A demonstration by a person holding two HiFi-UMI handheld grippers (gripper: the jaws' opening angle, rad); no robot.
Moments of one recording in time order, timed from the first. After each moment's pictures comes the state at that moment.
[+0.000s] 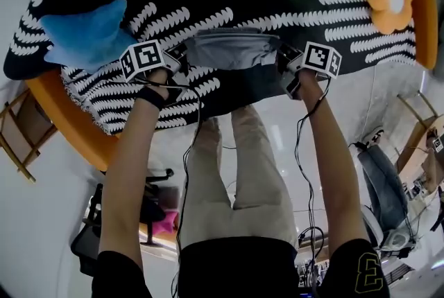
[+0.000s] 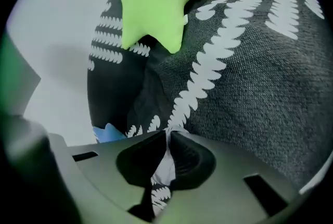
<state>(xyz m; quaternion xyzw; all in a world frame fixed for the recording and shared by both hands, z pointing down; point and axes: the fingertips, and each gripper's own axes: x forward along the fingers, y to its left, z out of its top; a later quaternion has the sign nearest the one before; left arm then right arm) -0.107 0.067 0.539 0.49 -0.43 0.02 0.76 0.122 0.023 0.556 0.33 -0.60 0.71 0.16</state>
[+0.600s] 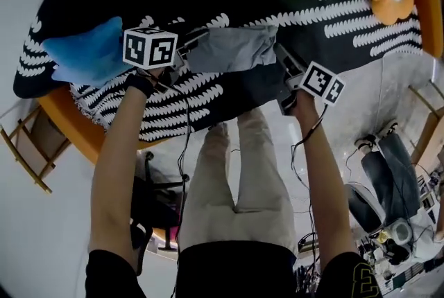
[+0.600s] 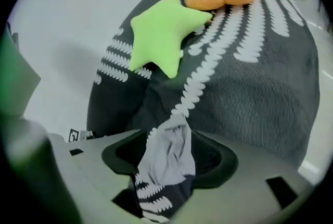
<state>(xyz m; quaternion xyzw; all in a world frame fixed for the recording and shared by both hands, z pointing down) -0.059 -0.029 0.503 0.74 -0.29 0.25 0.55 0.159 0.001 0.517 0.45 -0.61 0.65 0.09</state>
